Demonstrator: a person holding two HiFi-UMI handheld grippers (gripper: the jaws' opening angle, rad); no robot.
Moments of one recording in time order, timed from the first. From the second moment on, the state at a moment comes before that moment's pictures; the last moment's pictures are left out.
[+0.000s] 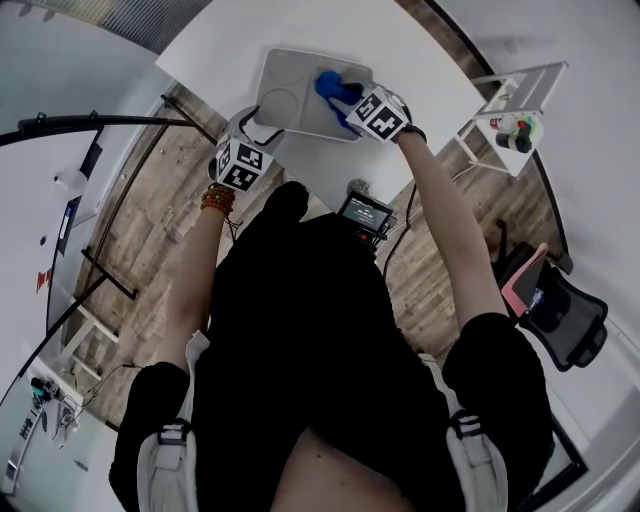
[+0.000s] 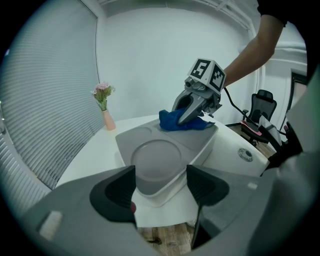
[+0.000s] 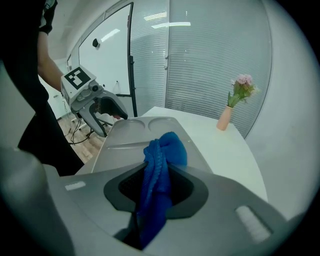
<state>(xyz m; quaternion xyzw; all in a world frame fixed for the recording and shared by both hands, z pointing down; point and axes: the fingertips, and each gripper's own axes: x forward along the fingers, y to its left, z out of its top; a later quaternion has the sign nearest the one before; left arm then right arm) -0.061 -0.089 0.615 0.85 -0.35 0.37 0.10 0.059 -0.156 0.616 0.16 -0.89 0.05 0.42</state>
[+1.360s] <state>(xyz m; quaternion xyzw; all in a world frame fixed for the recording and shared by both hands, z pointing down) -0.061 -0.090 0.615 0.85 -0.37 0.36 0.09 0.049 -0.124 0.574 0.09 -0.94 0.12 0.31</state>
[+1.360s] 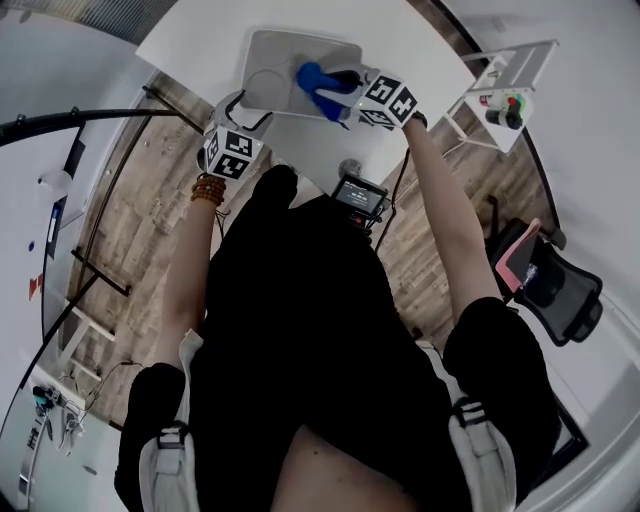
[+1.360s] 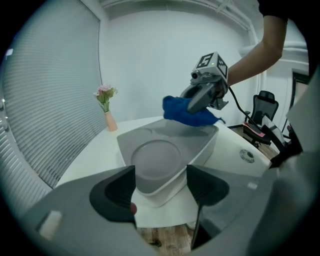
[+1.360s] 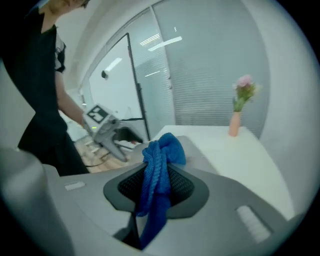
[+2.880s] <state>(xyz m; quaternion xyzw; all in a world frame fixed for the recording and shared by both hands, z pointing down) -0.058 -0.089 0.615 0.86 -0.37 0.35 0.10 0.017 -0.180 0.616 0.20 -0.90 0.07 0.39</state>
